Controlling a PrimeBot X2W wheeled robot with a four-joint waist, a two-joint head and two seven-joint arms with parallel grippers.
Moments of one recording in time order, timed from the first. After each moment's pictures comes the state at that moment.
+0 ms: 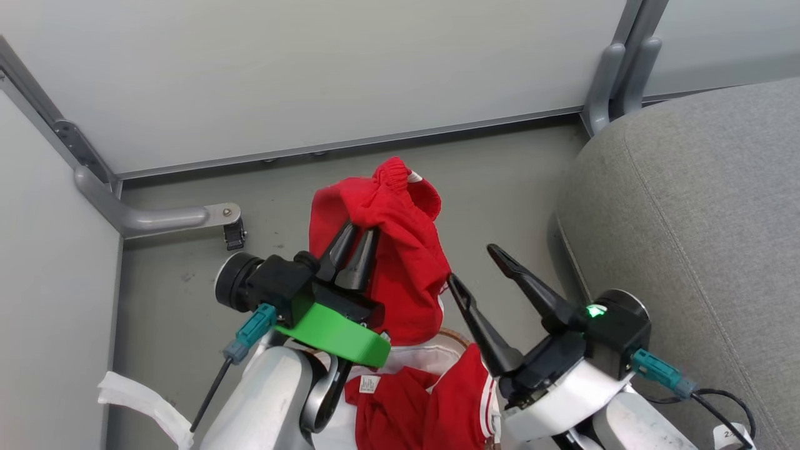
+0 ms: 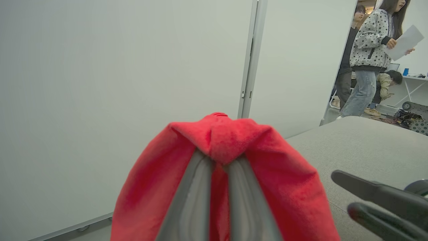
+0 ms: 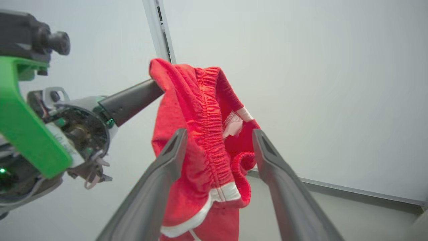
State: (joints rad) left arm -0.34 0.05 -0.48 0.17 -0.33 -0.12 -0.26; right arm -0.18 -0.16 0.48 -0.02 0.35 0.13 -0.26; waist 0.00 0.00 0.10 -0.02
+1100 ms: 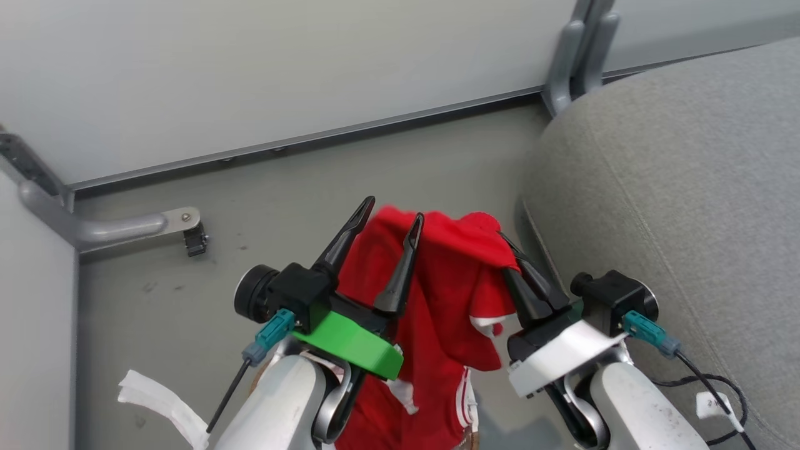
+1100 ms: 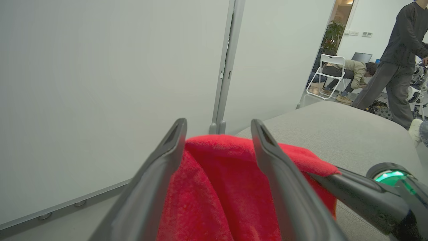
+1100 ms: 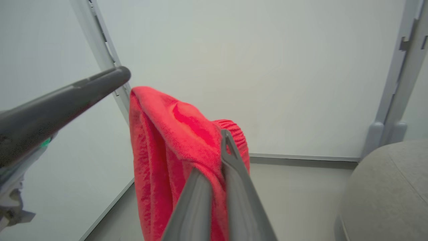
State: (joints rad) left arm -0.35 0.05 -0.54 0.22 -0.37 -0.11 -0.26; right arm -0.27 -0.05 0.36 0.19 0.29 0.13 -0.26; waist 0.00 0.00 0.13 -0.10
